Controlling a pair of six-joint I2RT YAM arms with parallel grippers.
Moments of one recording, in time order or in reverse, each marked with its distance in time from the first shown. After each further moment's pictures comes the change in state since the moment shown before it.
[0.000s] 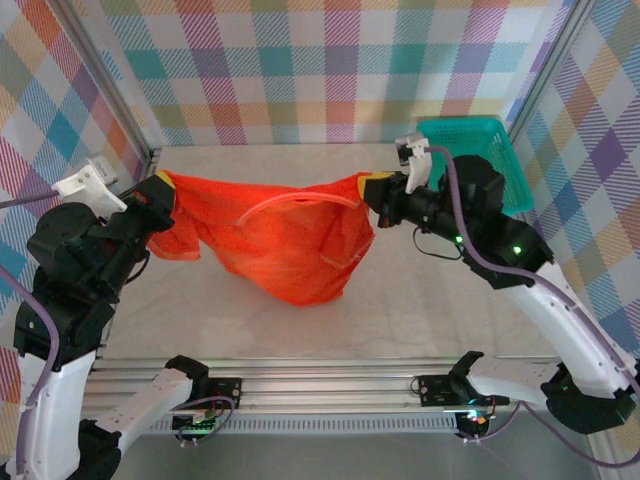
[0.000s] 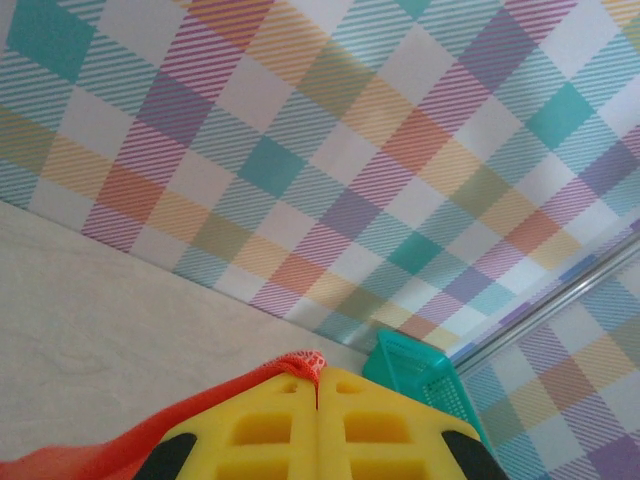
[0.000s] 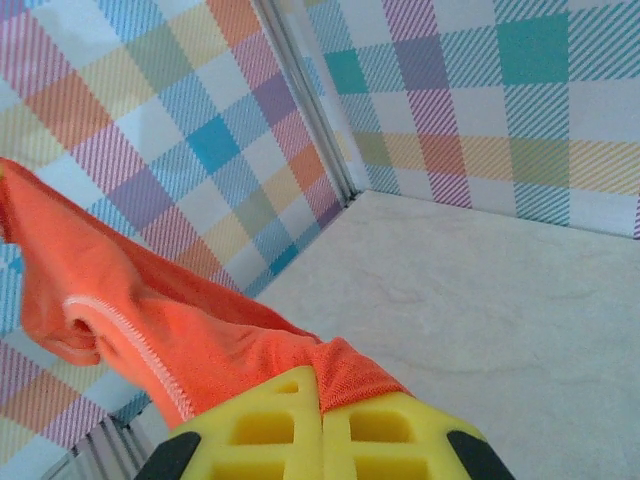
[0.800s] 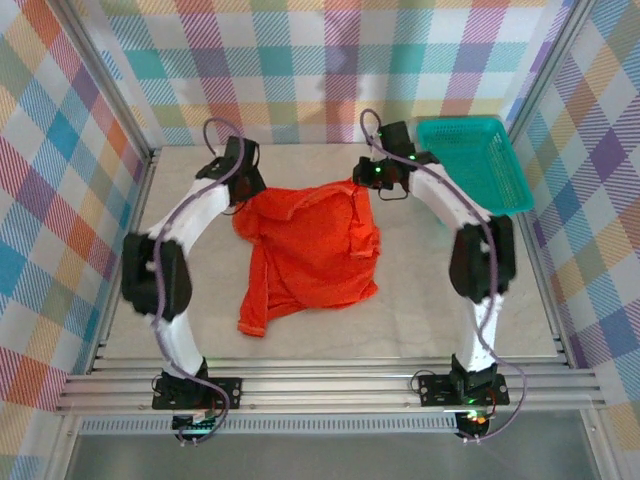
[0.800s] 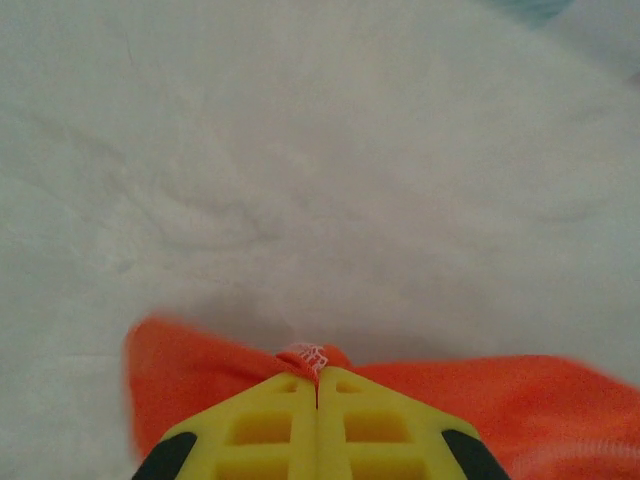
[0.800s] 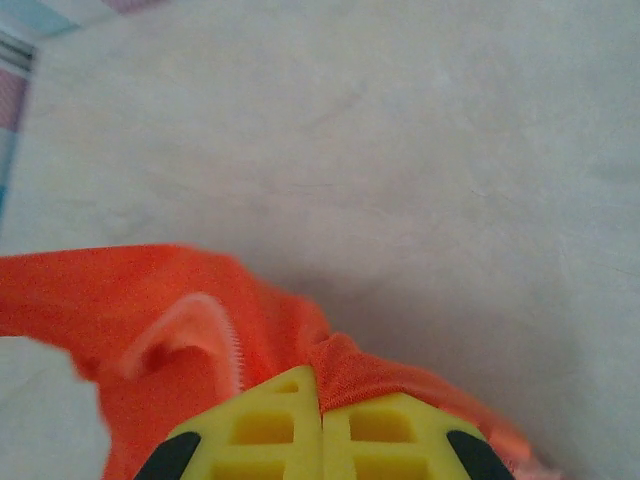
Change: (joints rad) left arm 0.126 1.096 0.036 0.194 -0.008 0.020; right arm -0.381 0.992 0.302 0.002 -0.180 0.082
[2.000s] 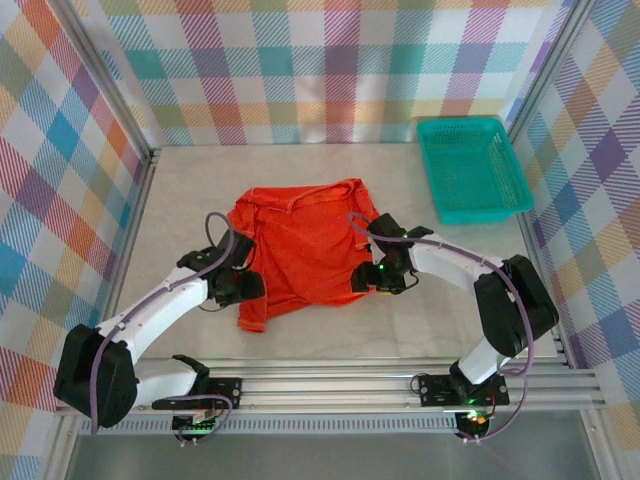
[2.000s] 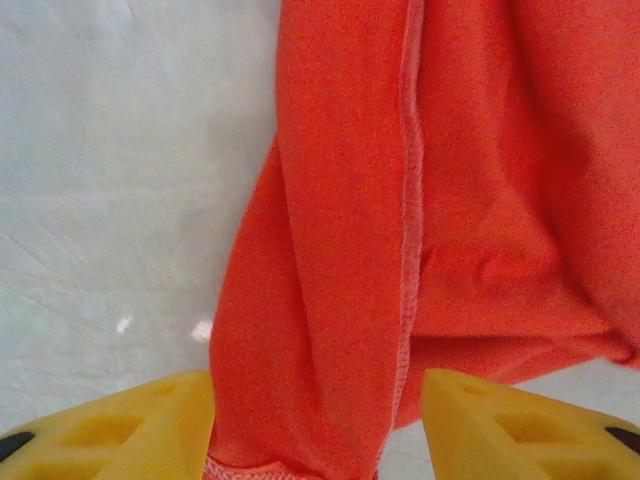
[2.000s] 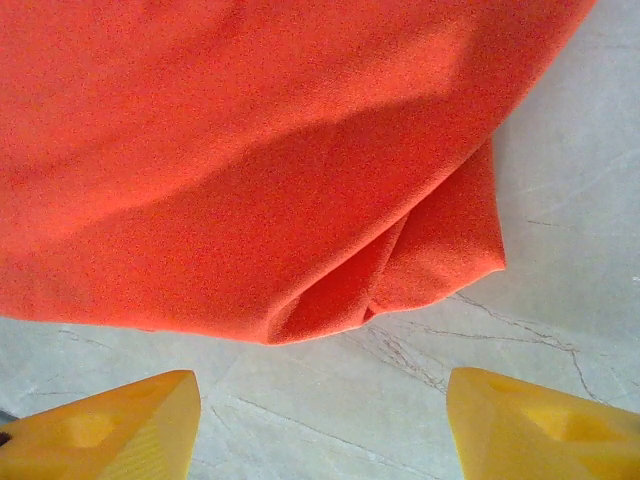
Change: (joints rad) left arm -0.223 -0.723 -0.845 -0.207 0.178 -0.039; right arm 0.213 -0.481 -0.858 -0.111 0.025 0.064
